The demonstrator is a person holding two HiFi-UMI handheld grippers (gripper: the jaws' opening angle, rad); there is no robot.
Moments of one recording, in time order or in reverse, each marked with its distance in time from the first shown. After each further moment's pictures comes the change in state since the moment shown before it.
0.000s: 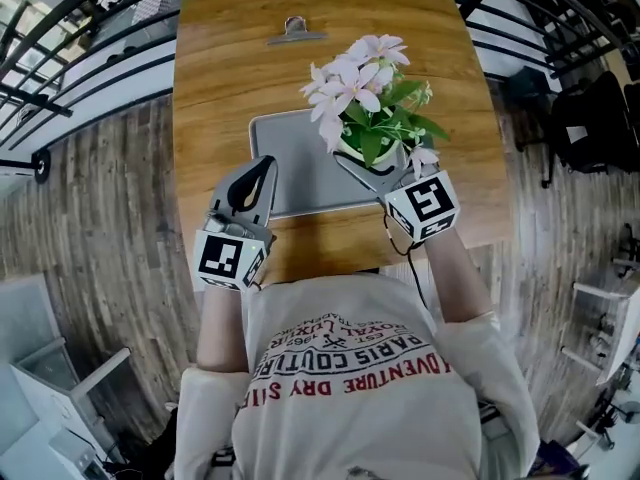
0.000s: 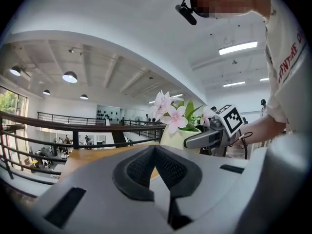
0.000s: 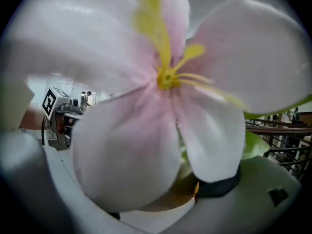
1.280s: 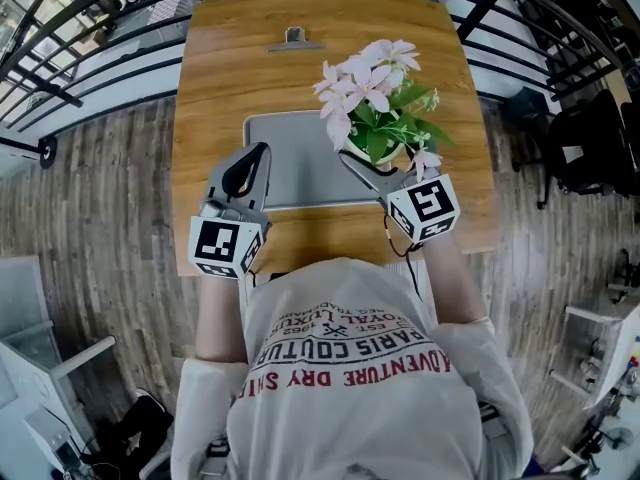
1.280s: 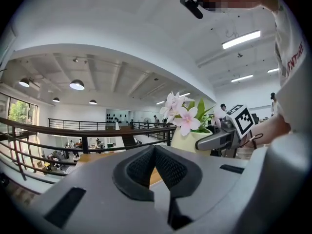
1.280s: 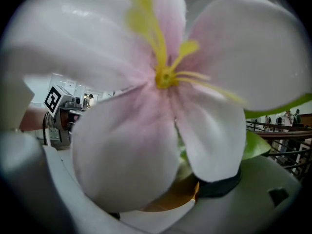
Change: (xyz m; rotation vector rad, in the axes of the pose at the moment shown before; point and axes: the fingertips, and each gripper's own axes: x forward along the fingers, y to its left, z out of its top) left arm 0.007 -0.022 0.042 0.024 -0.007 0.122; right arm -0.044 -0.027 0.023 -0.017 -0.038 0.005
